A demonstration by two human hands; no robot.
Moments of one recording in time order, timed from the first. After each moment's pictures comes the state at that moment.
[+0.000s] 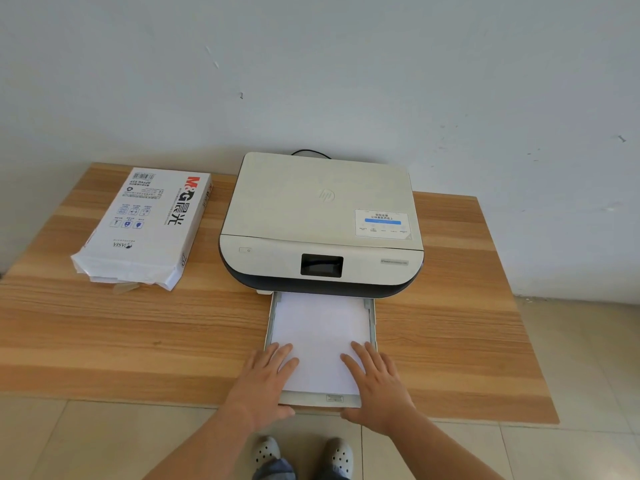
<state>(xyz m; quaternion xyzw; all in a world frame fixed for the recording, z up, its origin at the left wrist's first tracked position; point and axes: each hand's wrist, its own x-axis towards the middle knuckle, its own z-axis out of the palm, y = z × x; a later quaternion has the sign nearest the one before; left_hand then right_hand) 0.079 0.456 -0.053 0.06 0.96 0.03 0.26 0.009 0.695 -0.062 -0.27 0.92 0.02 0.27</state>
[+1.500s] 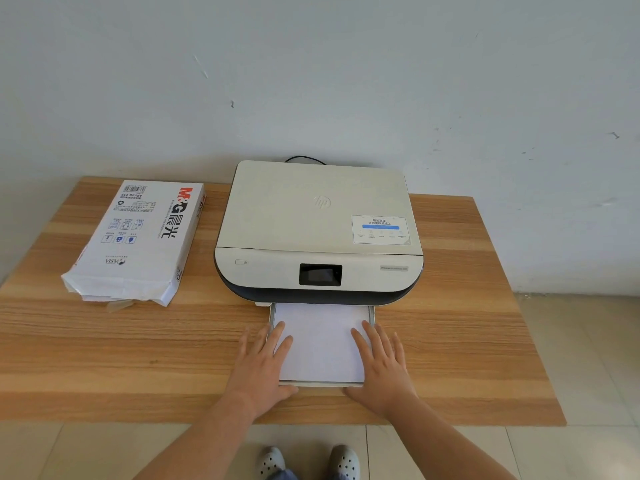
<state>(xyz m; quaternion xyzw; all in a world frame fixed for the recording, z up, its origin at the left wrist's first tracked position) 0.040 0.440 -0.039 0.00 0.98 0.01 0.18 -0.021 0.684 -0.059 -0.23 0.96 0.00 0.17</state>
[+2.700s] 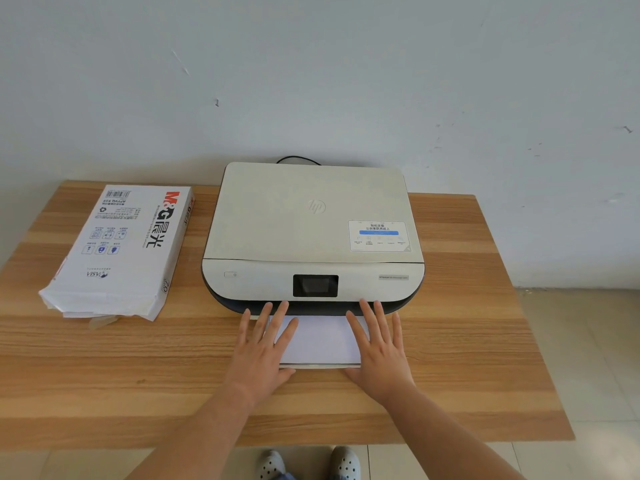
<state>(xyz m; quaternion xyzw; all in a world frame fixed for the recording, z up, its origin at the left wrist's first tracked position) -0.009 0.428 -0.053 0.05 0.99 -0.05 0.09 -0.068 0.672 -0.061 -0.25 0.97 0.00 0.07</state>
